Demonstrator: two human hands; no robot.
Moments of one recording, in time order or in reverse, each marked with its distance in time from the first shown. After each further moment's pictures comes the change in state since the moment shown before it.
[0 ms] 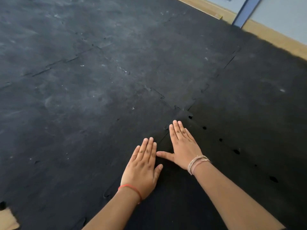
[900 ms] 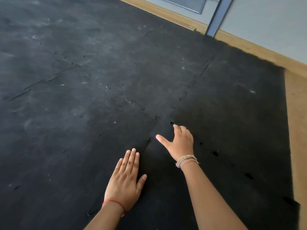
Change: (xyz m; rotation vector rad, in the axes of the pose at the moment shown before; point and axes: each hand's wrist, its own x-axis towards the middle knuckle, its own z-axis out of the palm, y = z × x) left_hand -0.001 0.006 -0.021 0.000 0.035 -0.039; right_hand 0.004 0.031 -0.024 0.384 0.358 0.454
